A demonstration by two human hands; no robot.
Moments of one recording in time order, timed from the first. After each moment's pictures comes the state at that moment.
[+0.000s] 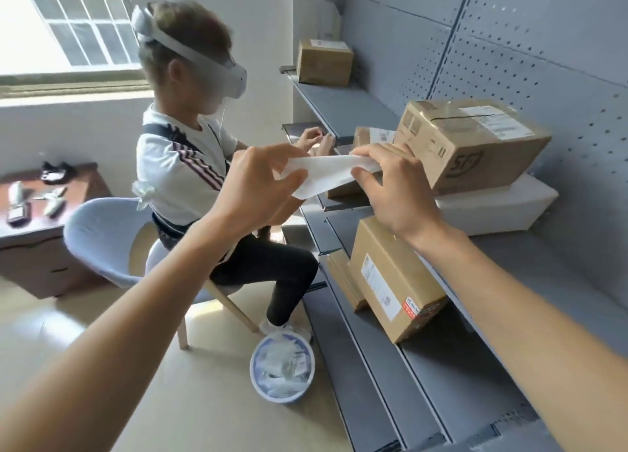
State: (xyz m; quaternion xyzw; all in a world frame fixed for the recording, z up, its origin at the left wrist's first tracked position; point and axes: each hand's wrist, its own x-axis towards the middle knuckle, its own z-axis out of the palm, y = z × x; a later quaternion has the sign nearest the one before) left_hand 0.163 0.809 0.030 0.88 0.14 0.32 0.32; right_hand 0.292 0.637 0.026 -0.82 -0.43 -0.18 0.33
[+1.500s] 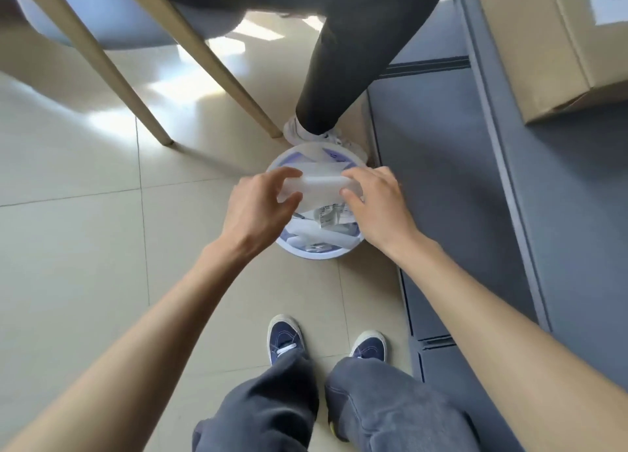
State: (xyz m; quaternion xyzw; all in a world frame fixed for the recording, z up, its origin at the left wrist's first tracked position) left_hand 0.131 0.861 -0.702 0.83 0.41 -0.02 0.38; right_hand 0.272 0.727 -0.715 -0.87 -0.36 0.26 0.22
